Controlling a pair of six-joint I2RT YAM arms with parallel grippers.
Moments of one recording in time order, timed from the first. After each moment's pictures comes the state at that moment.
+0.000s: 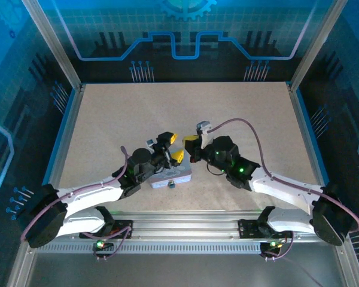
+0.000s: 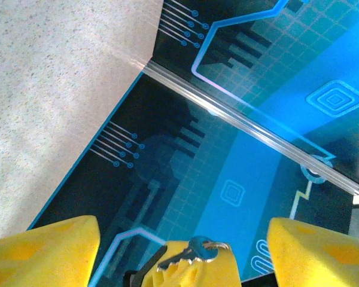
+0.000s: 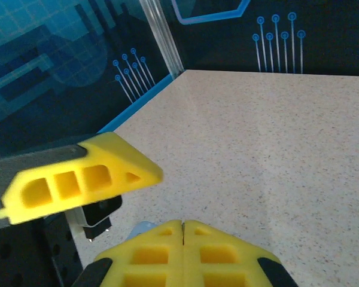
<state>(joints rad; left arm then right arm) -0.79 1.18 0.47 0.60 -0.12 -2.09 0.84 1.19 0.69 0.28 0.06 0.36</state>
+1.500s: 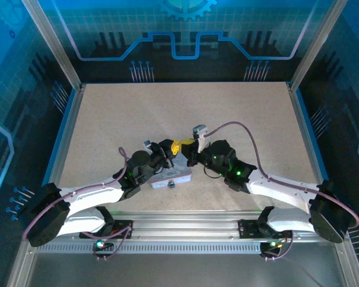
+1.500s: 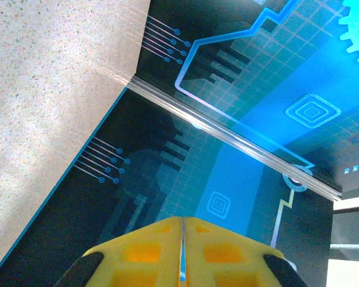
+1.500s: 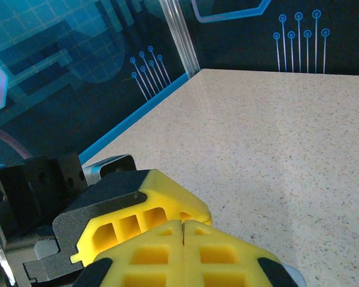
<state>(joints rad) -0.79 1.19 0.43 0.67 -0.18 -2.09 0.89 1.20 0.66 0.34 0.06 0.36</state>
